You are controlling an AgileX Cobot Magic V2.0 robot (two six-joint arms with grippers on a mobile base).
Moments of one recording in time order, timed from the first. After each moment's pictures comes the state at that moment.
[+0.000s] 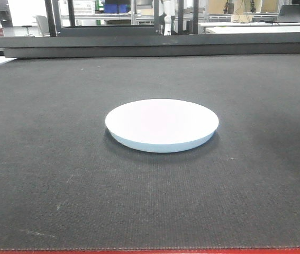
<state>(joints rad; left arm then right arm) -0.07 -0.02 0.03 0.01 0.01 -0.09 0.30 1.19 -1.01 -0.07 0.63 0.22</state>
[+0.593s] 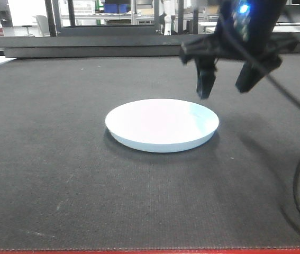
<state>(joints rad) -0.07 -0.02 0.03 0.01 0.01 -0.09 0.46 1.76 -1.29 -0.22 0.64 0.39</state>
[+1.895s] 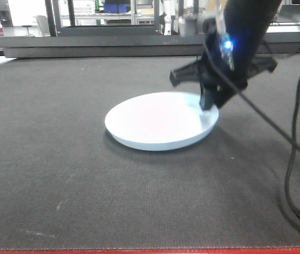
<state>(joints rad) -0.07 -0.02 0.03 0.01 0.01 -0.09 0.46 1.83 -1.30 -0.25 0.51 0.41</state>
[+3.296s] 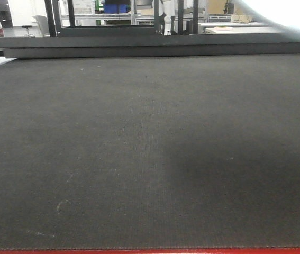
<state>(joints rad) -0.07 -0.02 0.03 0.01 0.01 -0.09 0.46 0.37 -0.60 -0.28 0.40 0.33</state>
